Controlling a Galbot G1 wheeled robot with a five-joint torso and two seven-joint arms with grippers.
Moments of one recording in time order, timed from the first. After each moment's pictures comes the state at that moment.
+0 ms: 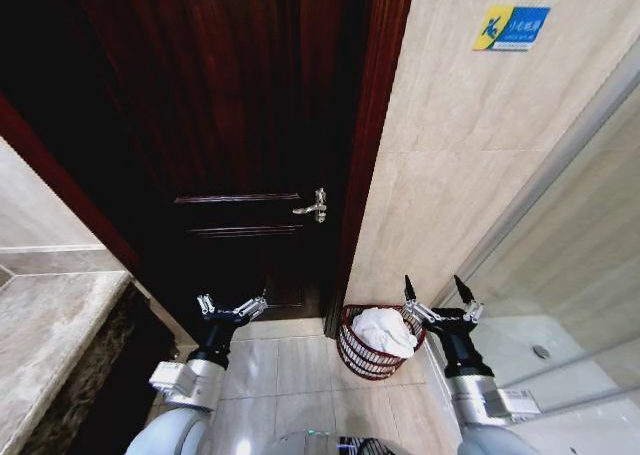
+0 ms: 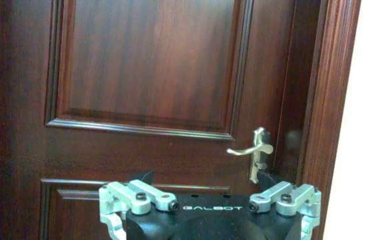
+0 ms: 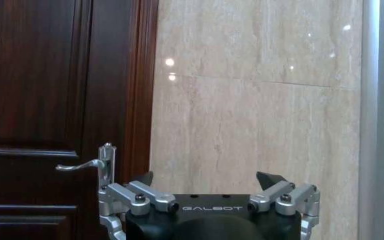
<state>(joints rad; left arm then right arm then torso) 1.86 -1.61 -0.59 -2.50 -0.11 0.09 0.14 -1.88 1.49 0.58 2.48 0.05 0.07 0.02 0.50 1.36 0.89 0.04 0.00</state>
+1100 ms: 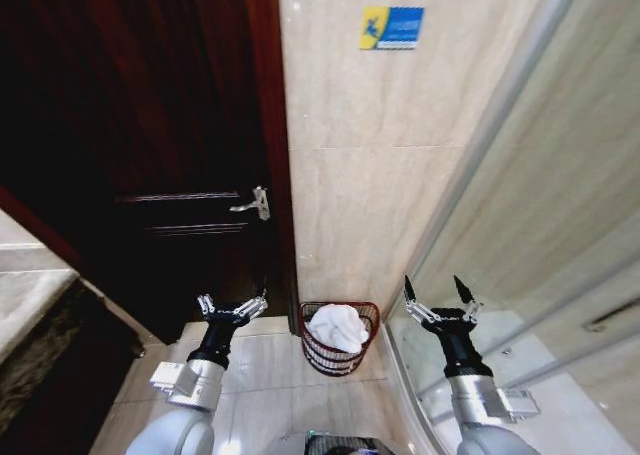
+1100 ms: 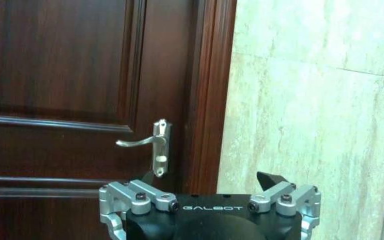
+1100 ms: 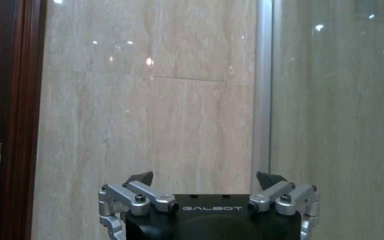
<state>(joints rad) 1.86 -1.61 -0.59 -2.50 -0.11 0.09 0.14 -1.88 1.49 0.58 2.47 0.05 0.07 0.02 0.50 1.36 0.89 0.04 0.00</state>
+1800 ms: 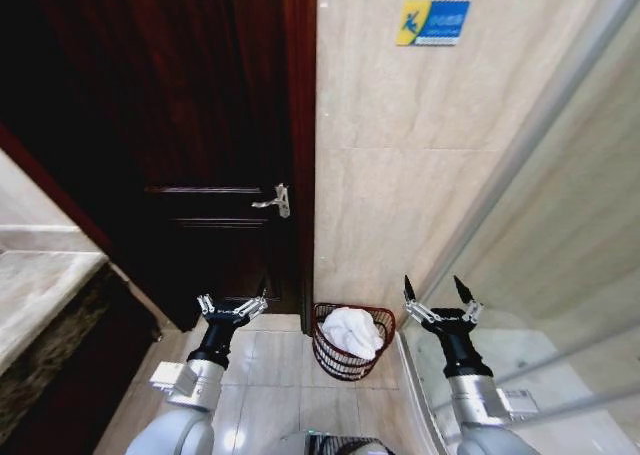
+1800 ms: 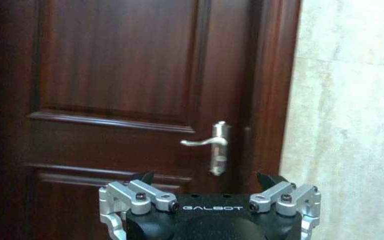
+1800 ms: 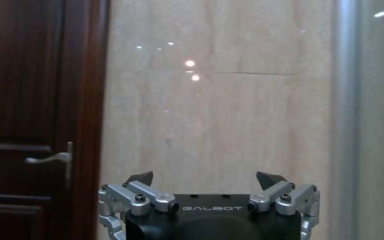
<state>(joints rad) 1.86 -1.61 -0.59 -2.50 -0.11 0.09 0.14 -1.88 1.49 0.58 2.47 0.05 0.07 0.02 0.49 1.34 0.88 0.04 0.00</state>
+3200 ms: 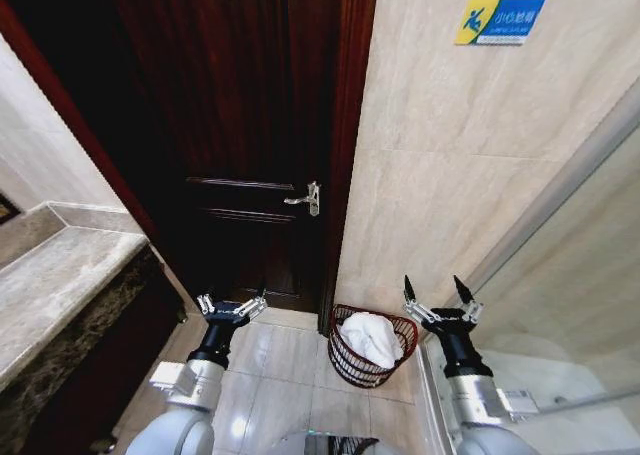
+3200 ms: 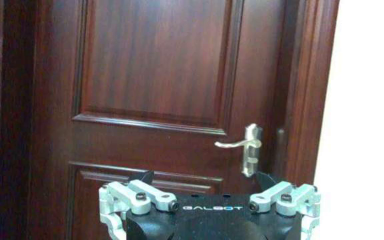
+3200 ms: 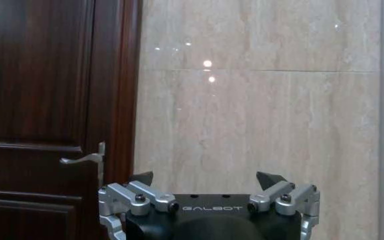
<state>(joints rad) 1.86 -1.61 -0.59 -2.50 -0.11 0.09 0.14 -1.88 1.49 0.58 2.47 0.05 0.07 0.02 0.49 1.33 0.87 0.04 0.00</state>
